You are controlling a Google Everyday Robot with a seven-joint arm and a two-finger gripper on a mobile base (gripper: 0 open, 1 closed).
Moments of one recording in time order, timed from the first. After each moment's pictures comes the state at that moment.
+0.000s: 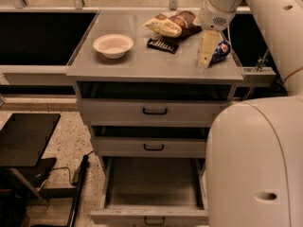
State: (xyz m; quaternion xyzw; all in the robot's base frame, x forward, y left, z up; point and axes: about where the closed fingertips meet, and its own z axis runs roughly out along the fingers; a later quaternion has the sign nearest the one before) arm 0.721 -0.170 0.916 -0.68 0.71 -0.03 0.18
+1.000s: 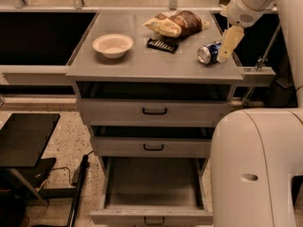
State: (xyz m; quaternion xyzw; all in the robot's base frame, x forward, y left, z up) arm 0.745 -0.251 0.931 -0.62 0.75 -0.06 0.24
